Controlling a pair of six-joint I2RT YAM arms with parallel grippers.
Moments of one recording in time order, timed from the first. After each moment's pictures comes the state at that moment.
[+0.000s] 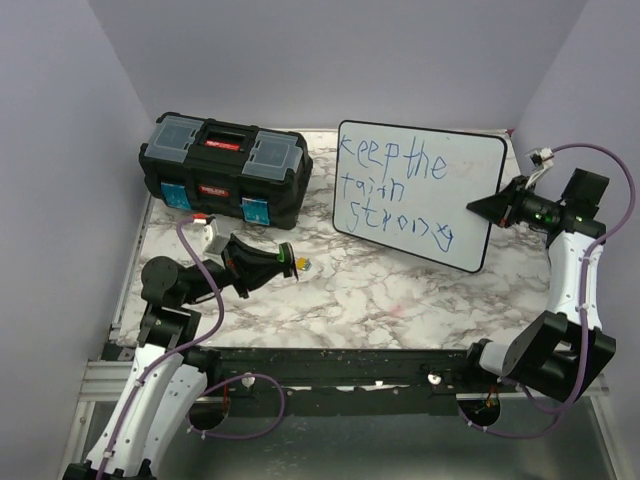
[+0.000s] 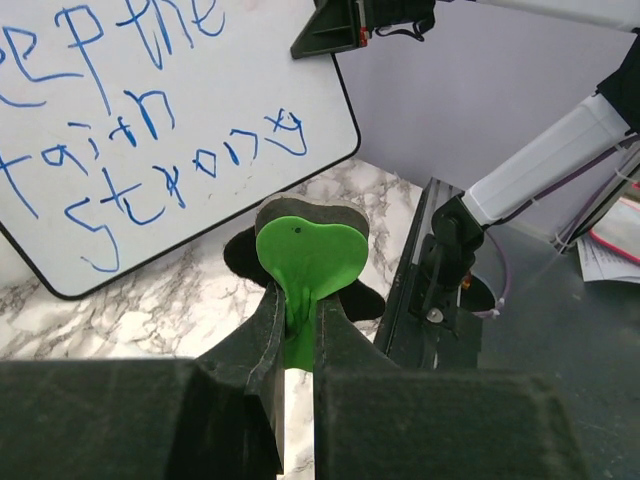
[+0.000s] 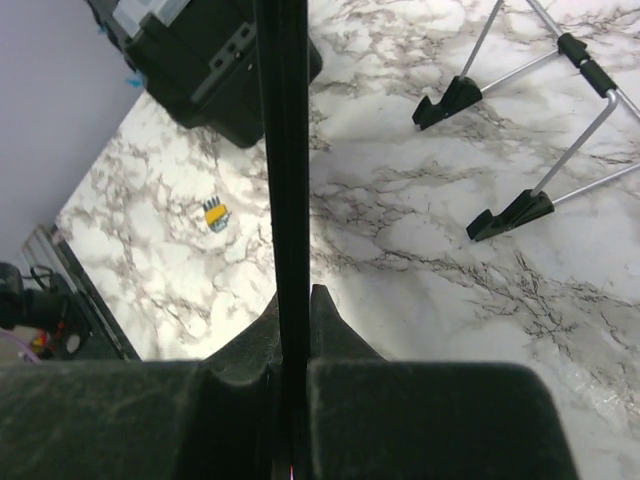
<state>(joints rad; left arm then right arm) -0.24 0.49 0.53 0.18 0.95 -0.46 -0.46 1.25 1.08 -0.51 -1.19 -0.14</state>
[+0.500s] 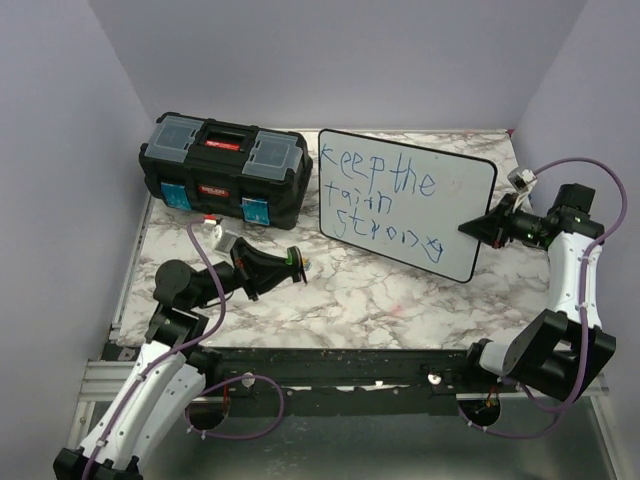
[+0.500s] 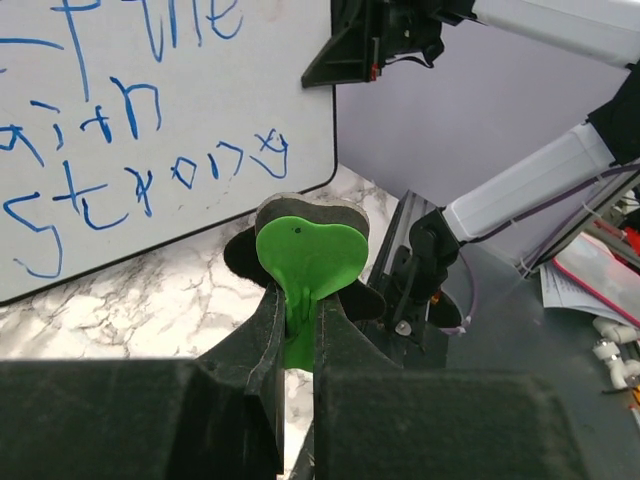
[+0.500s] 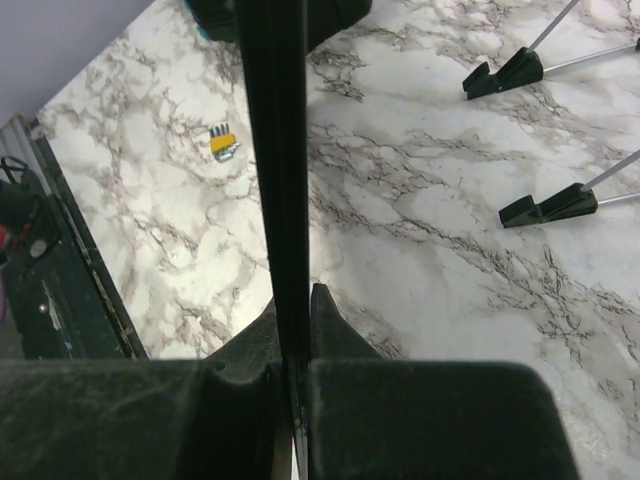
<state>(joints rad) -0.34 0.50 0.44 0.27 0.84 -0.59 -0.47 1.25 1.07 -0.89 -1.28 -0.71</state>
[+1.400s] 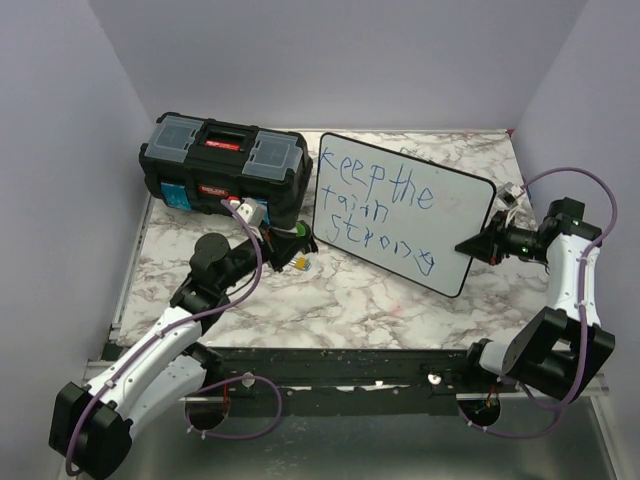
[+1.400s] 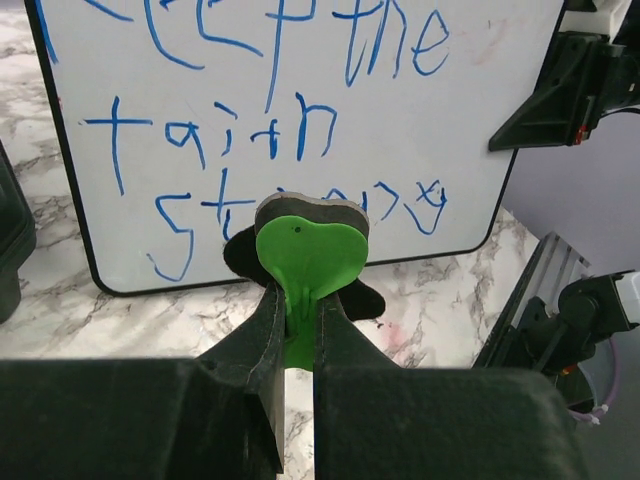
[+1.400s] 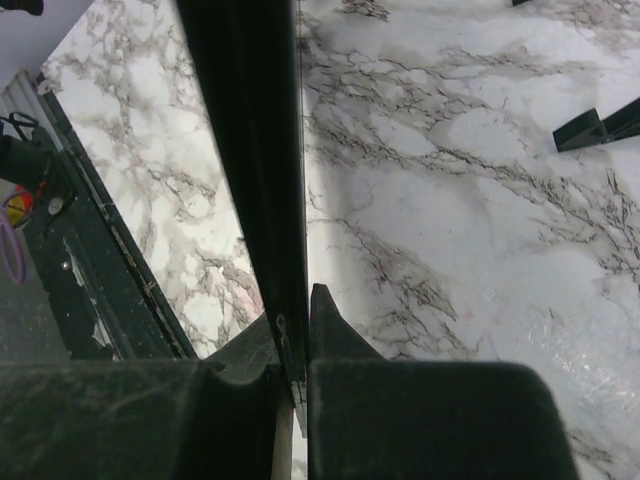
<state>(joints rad) -0.51 0.80 0.48 0.31 0.40 -0.43 -0.48 1.25 1.02 -1.16 -1.21 -0.97</state>
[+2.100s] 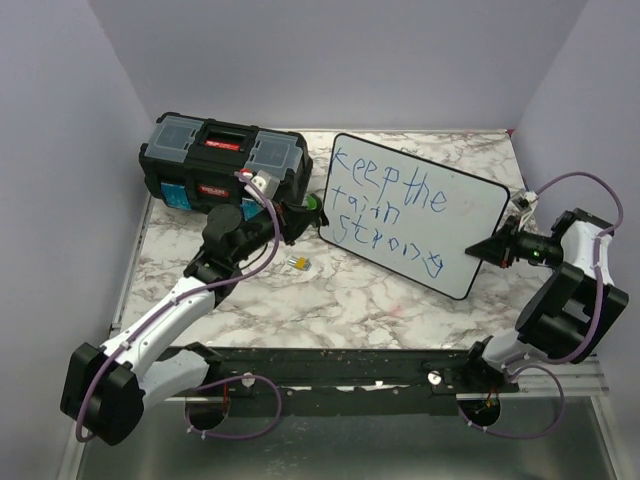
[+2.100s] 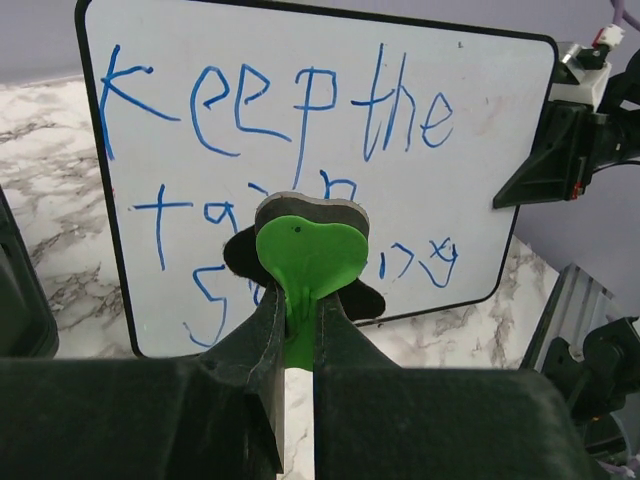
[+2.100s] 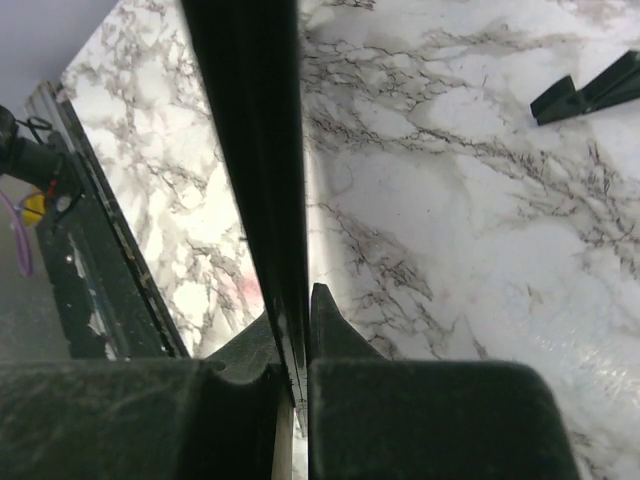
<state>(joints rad) -0.51 1.01 0.65 0.40 0.38 -0.40 -0.62 1.50 1.08 -1.40 -1.25 -1.31</state>
